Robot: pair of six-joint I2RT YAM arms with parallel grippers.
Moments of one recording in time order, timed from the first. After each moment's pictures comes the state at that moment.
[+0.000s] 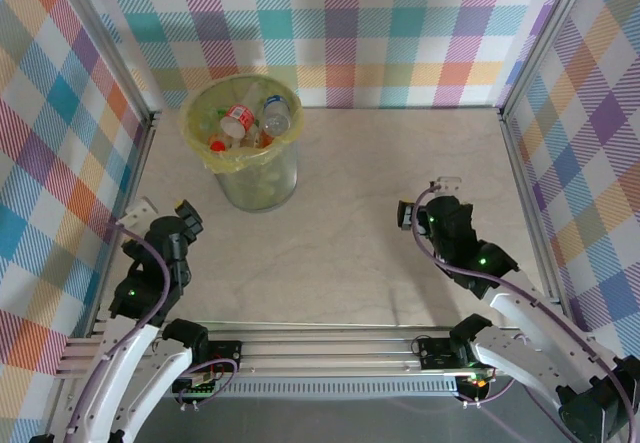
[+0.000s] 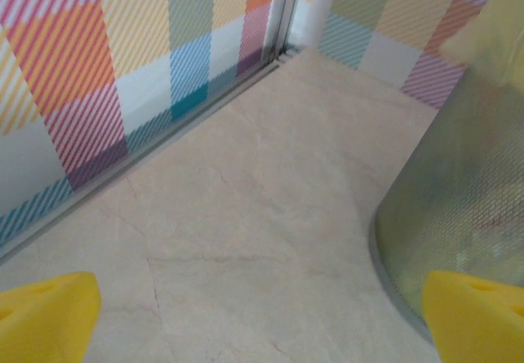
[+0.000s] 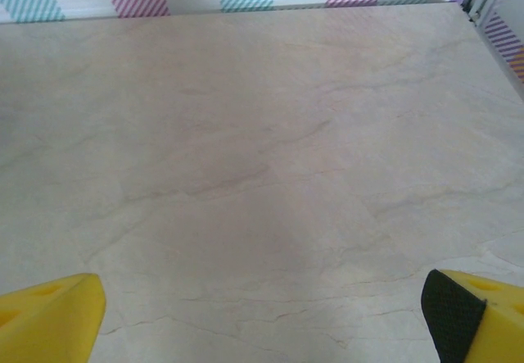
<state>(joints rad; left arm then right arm) -0.29 0.57 0.56 -0.52 -0.74 -0.55 0.58 0.83 0.66 -0.41 0.52 0.34</state>
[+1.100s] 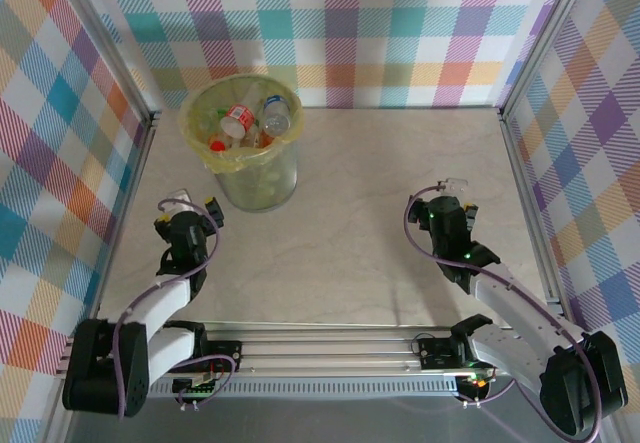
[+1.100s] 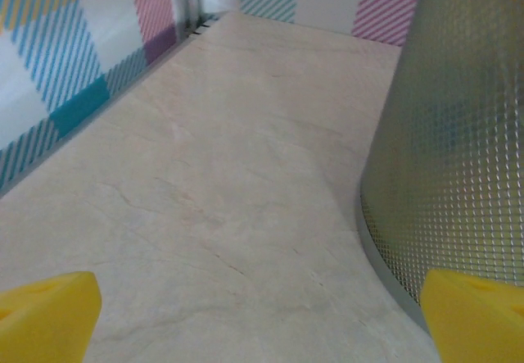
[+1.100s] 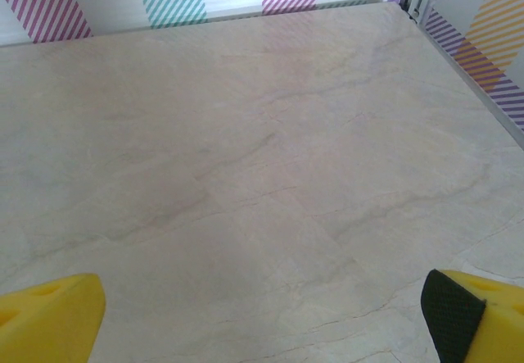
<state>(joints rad) -0.07 1.14 0.28 0.51 -0.38 -0.20 0.42 0.94 0.51 -0.08 0.52 0.31</state>
